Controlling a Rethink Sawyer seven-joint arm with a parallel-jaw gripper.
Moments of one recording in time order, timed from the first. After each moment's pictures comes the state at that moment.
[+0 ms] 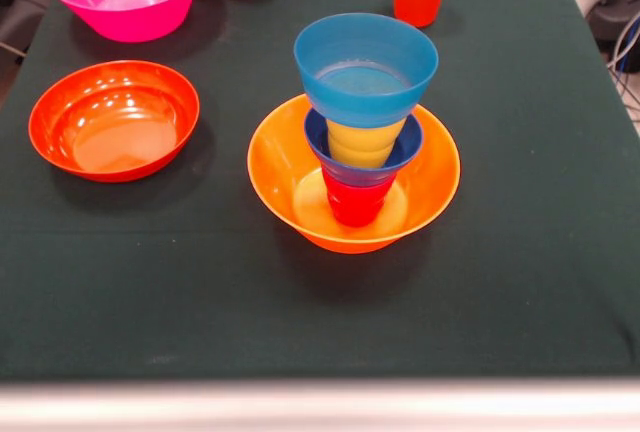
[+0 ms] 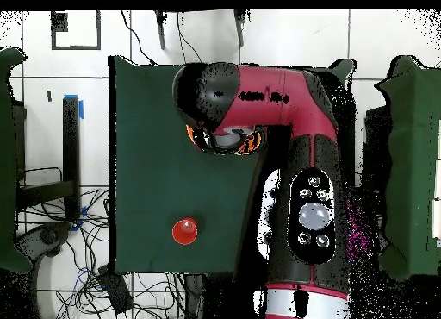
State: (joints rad) arm -0.21 -0.71 0.03 1.22 -0.17 1.32 1.41
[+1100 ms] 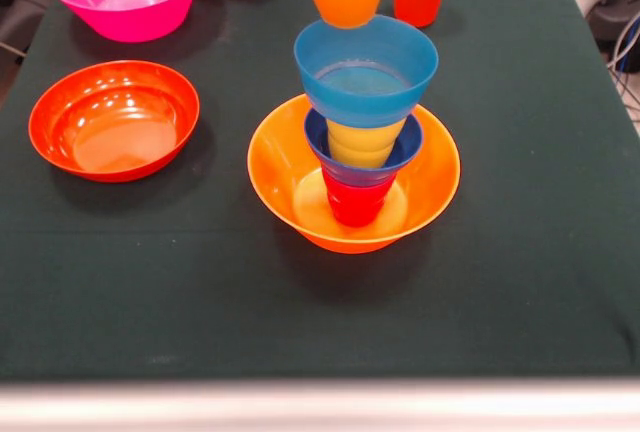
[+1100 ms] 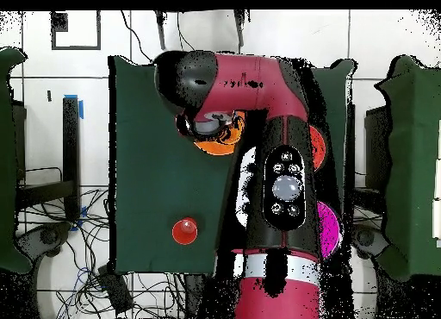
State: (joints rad) arm -0.15 -0.60 0.02 1.12 -0.12 1.32 1.48
